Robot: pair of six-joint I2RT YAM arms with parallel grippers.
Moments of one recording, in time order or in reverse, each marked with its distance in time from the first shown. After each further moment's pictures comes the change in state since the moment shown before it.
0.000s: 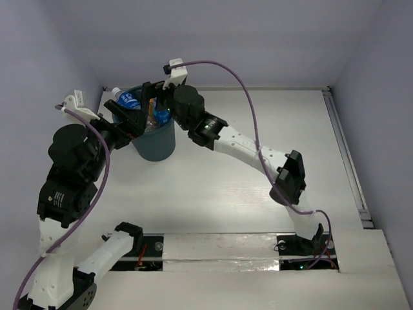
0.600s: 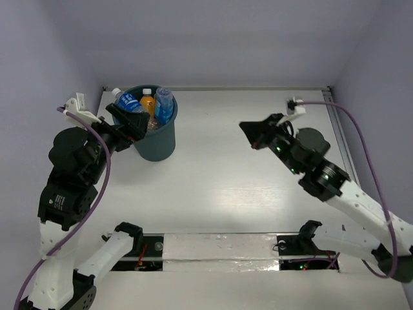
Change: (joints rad) left arm 0.000 -0.025 -0.029 0.015 0.019 0.018; right arm -0.156 -1.156 -1.068 -0.154 -0.155 0.316
